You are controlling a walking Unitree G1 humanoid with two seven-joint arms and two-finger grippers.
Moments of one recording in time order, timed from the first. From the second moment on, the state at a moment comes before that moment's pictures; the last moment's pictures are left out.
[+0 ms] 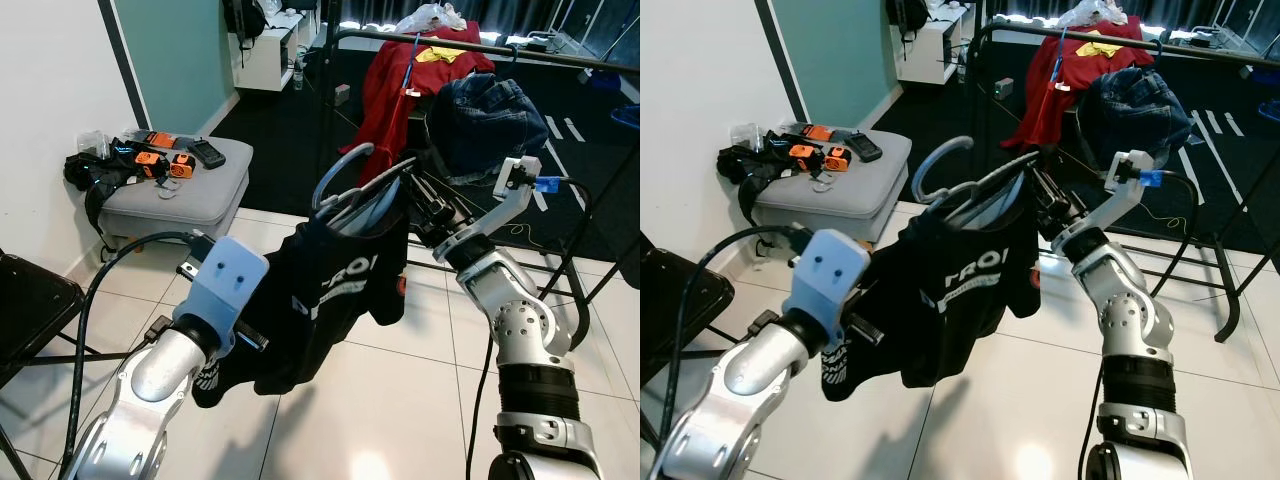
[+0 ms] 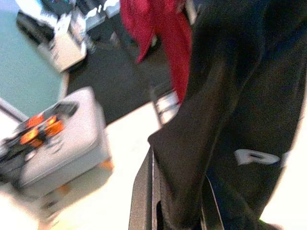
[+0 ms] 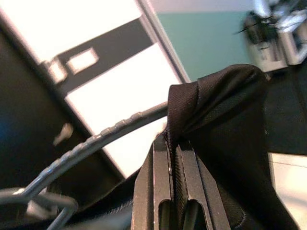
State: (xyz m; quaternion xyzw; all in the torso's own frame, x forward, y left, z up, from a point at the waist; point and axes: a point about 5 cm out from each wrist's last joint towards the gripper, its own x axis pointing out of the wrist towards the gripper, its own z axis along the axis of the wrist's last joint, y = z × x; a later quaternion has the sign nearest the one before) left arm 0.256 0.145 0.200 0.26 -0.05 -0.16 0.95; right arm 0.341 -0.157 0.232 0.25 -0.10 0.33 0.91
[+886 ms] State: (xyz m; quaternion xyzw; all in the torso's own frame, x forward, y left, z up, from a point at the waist) left arm 0.254 0.222 0.216 0.38 0.03 -0.08 0.92; right arm 0.339 -0.164 0.208 0.15 -0.03 0.32 0.94
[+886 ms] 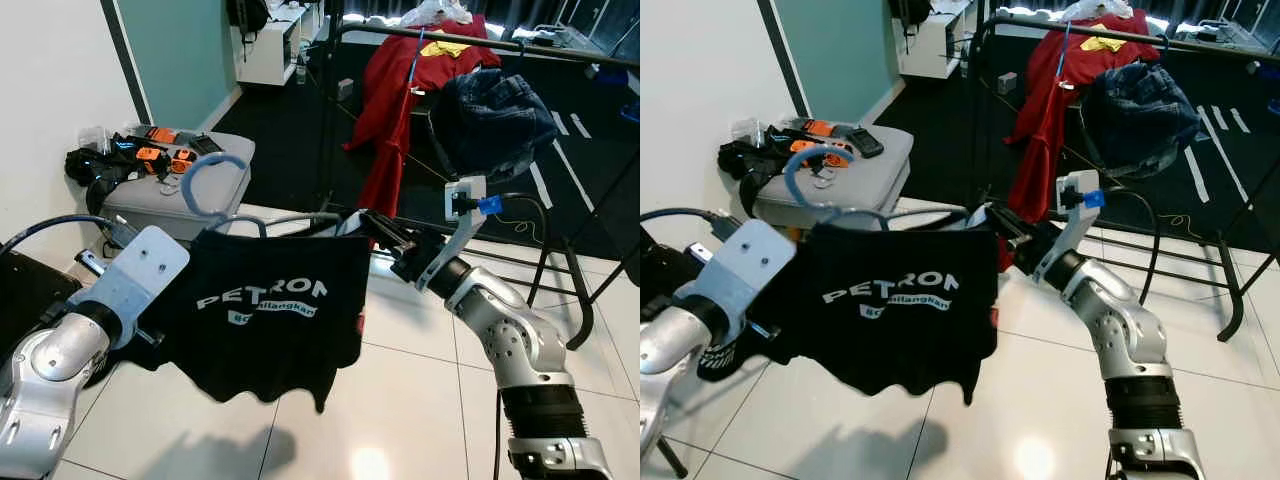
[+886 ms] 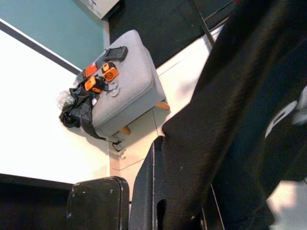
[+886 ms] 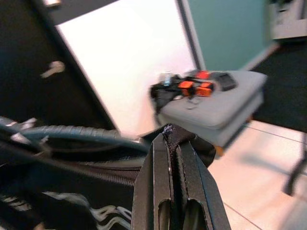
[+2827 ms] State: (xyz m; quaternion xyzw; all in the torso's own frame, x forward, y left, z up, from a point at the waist) left arm 0.242 0.210 0.194 0.46 0.06 -0.28 0.84; right arm 0.321 -0.175 0.208 0.08 -0.02 0.40 0.91
